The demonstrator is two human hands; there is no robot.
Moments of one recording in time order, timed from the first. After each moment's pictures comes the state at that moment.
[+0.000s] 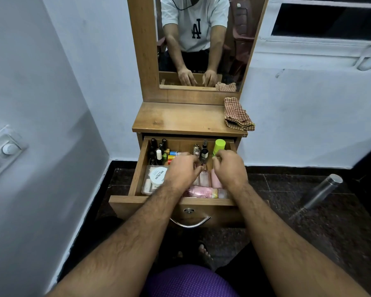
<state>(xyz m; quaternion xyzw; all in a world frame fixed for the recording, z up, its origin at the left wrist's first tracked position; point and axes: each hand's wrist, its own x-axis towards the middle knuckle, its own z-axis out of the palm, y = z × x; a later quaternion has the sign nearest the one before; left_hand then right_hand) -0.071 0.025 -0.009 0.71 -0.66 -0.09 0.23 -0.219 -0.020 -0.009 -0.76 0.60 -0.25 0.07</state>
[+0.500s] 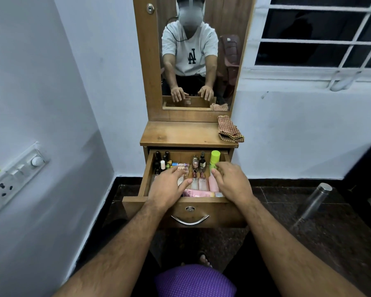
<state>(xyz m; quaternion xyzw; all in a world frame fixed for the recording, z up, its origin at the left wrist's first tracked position) -0.046 0.106 0.018 0.70 -0.67 -0.06 0.21 -0.248 0.036 0.016 -0.80 0.54 -0.25 0.07</state>
